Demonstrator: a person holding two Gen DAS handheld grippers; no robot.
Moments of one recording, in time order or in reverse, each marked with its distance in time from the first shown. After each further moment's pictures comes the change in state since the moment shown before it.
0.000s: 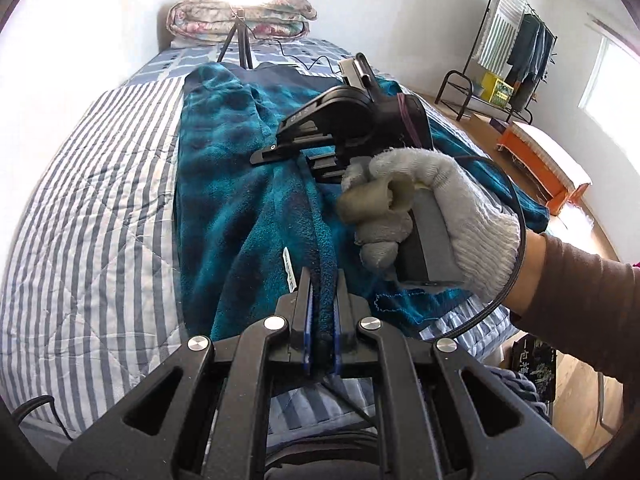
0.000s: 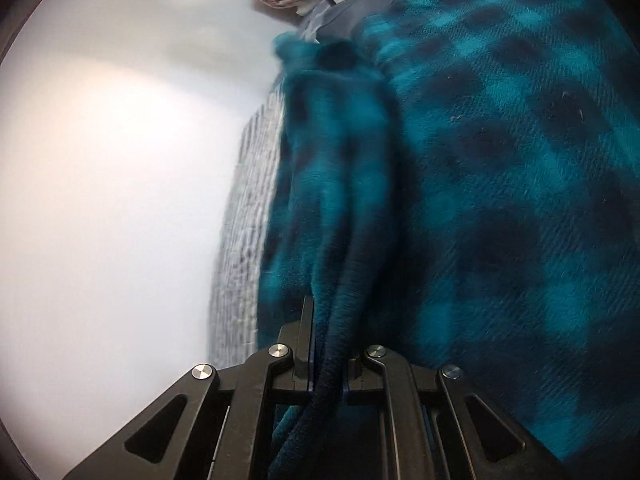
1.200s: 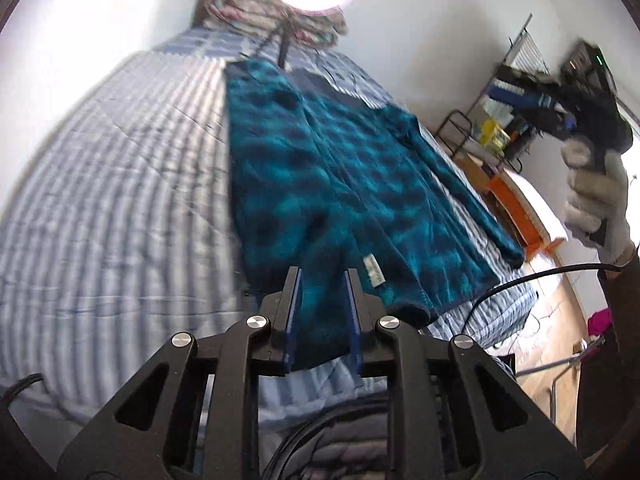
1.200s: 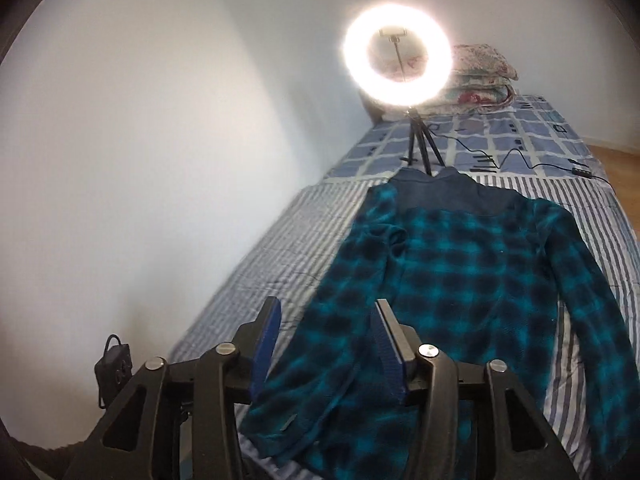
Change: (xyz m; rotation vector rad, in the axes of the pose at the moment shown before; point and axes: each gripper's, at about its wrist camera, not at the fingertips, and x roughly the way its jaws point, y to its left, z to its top) left arm -0.032 0.075 -0.022 -0.179 -0.026 -0.118; right arm -0.192 0.146 -0.030 -0.545 -0.206 -0.199
